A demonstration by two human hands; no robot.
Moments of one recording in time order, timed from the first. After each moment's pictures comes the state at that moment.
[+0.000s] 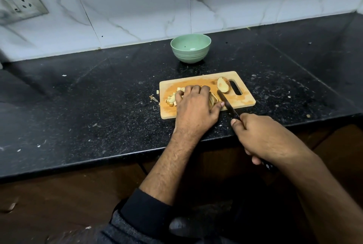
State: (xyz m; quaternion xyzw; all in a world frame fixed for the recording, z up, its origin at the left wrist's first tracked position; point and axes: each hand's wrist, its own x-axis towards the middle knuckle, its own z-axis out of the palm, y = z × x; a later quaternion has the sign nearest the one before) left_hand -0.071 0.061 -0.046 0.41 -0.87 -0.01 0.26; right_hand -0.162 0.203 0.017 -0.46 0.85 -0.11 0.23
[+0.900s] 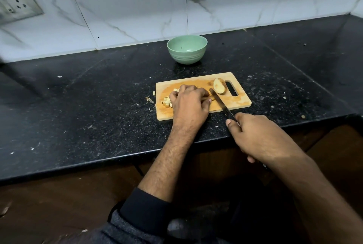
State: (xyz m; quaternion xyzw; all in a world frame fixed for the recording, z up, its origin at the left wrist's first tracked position) left_hand -0.076 0.052 -0.041 0.44 -0.85 -0.09 0.28; right_hand -0.166 0.203 0.013 -0.49 0.85 -0.10 0.18
